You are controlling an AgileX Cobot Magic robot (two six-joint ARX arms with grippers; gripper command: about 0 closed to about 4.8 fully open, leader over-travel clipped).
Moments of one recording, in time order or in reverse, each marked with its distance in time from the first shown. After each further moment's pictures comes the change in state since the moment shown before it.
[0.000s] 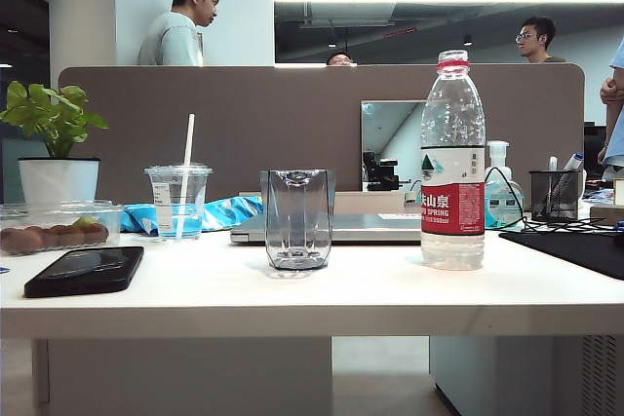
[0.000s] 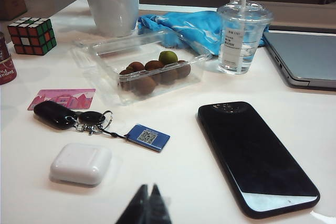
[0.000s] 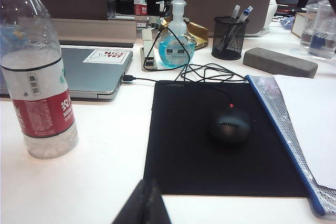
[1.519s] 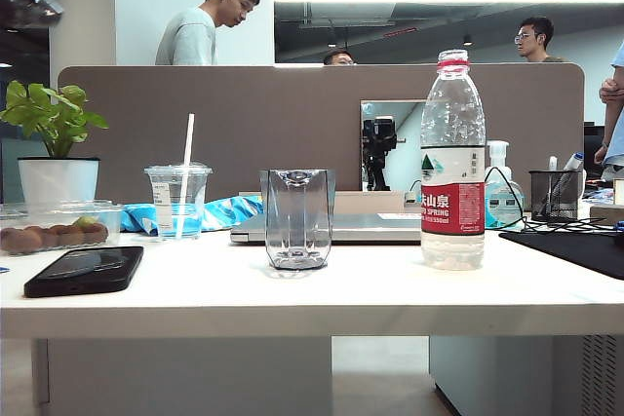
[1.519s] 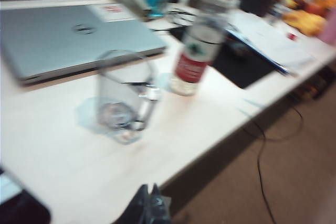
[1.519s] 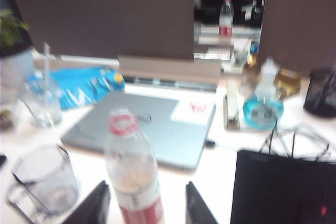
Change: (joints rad) left arm -0.138 0.577 0.462 -0.072 0.728 -0.003; right arm 0.000 0.703 0.694 -0.048 -0.316 0.065
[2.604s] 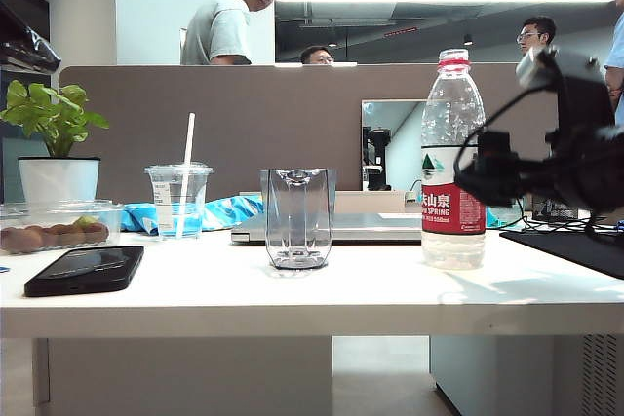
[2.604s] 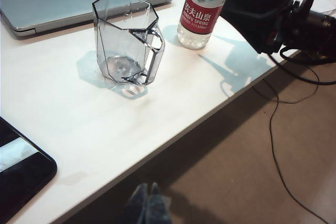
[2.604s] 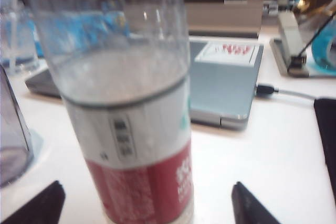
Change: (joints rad) left arm -0.091 -0.003 0.001 -0.160 -0.122 0.088; right arm 0.253 1.098 -0.315 1.435 0.207 0.016
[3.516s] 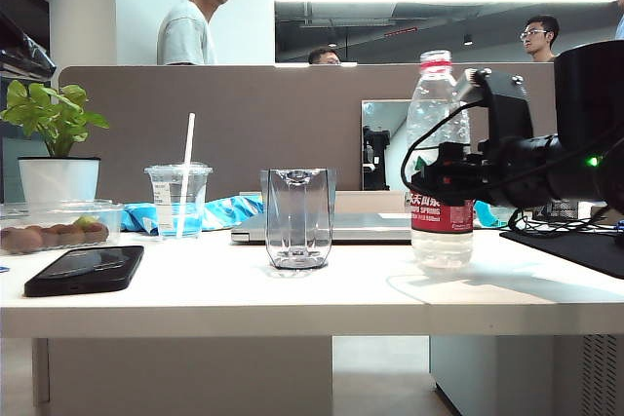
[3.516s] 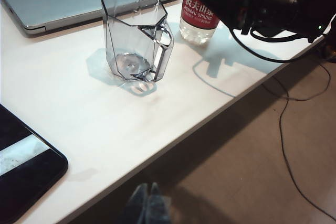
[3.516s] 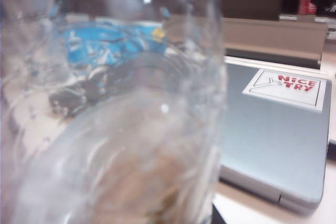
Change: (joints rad) left arm 0.000 -0.001 0.000 -0.010 -0.029 0.022; right arm 0.010 0.171 0.297 -0.078 -0.151 -0.056
